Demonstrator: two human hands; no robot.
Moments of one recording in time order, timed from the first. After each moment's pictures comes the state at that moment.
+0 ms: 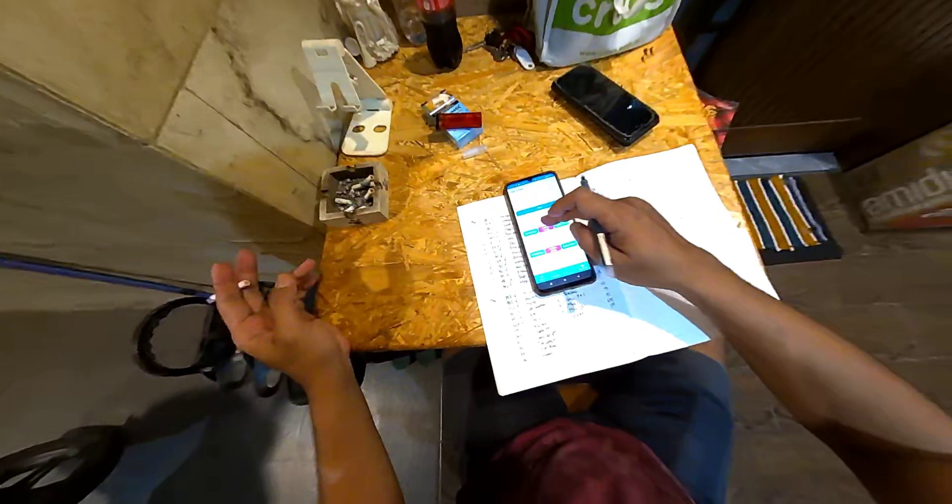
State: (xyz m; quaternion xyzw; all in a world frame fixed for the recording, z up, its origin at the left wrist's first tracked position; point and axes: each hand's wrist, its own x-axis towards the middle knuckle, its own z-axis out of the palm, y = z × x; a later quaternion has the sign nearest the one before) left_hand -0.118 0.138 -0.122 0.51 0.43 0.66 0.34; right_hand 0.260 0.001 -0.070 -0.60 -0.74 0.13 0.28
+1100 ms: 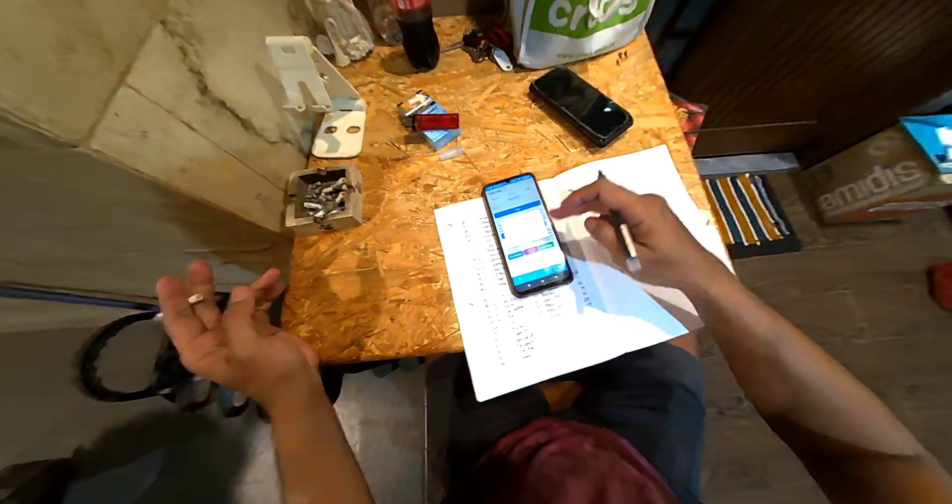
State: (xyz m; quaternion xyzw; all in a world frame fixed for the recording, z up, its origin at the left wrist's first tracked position) left_hand -0.127 0.144 -0.131 0.52 0.41 0.66 0.35; right_hand 0.285 -0.023 -0.064 -0.59 -0.70 0.17 0.36
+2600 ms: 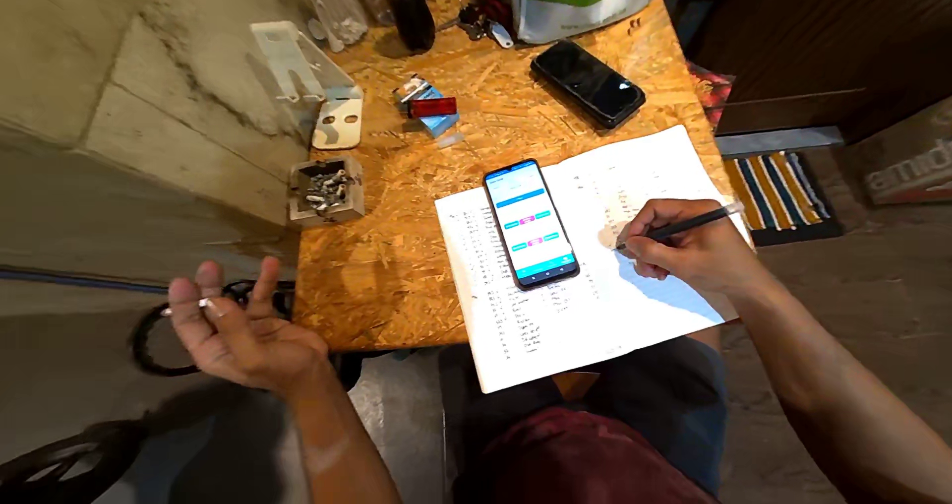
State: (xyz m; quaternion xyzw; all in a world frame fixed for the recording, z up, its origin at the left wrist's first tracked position) left_hand -0.121 0.134 -0.118 0.52 0.34 0.72 0.32; right_hand 0.312 -0.068 -0.098 -0.61 -0.51 0.37 0.48
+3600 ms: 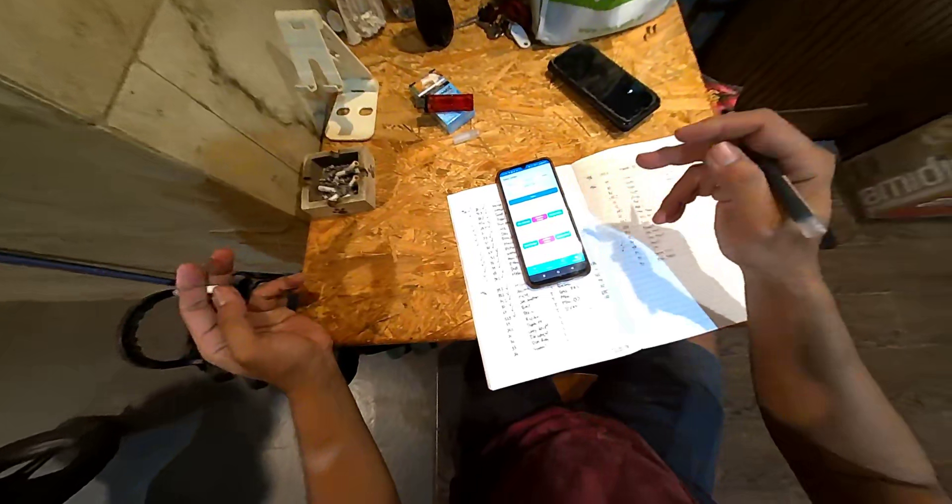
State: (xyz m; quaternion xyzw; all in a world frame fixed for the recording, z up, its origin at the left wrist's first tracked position) left_hand -0.127 0.135 -0.125 0.49 0.36 0.71 0.36; right_hand 0.309 -0.039 -0.046 -0.51 -0.61 0.18 0.58
